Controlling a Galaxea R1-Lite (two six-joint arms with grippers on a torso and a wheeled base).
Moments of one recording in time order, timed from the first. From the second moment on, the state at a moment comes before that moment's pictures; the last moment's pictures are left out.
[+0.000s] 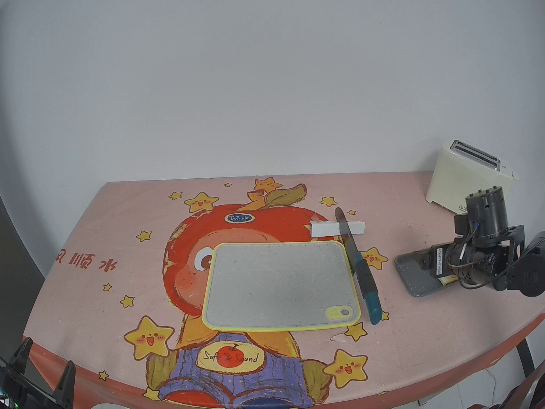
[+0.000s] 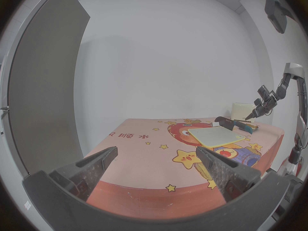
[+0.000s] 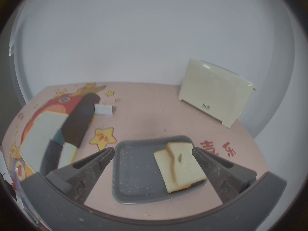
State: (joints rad) left arm -0.07 0.08 -0.02 -0.01 0.03 -0.01; right arm 0.39 1.62 -0.67 -0.29 -0.41 0.17
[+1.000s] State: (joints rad) left arm -0.07 0.08 -0.02 -0.01 0.03 -0.02; right arm 0.39 1.28 -0.54 -0.36 -0.42 0.00
